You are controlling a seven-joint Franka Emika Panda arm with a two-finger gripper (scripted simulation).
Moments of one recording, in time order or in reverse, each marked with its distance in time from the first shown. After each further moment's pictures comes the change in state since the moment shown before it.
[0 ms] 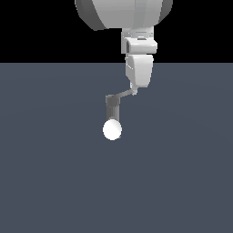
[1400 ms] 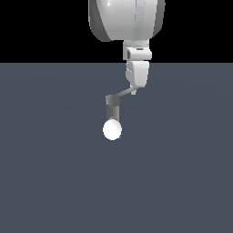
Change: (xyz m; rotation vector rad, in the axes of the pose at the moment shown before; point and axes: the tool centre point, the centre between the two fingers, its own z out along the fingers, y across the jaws) arm 0.011 -0.062 0.021 -0.041 -0.008 -0.008
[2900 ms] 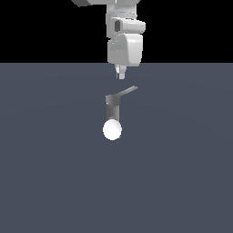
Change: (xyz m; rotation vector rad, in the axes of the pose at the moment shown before) arm -0.054 0.030 -0.064 0.014 -0.001 -0.287
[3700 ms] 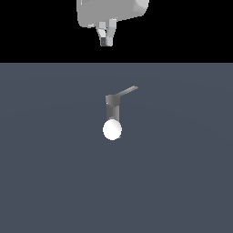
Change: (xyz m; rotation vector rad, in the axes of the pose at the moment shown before) arm -0.066 0.070 -0.092 0.024 0.002 -0.400
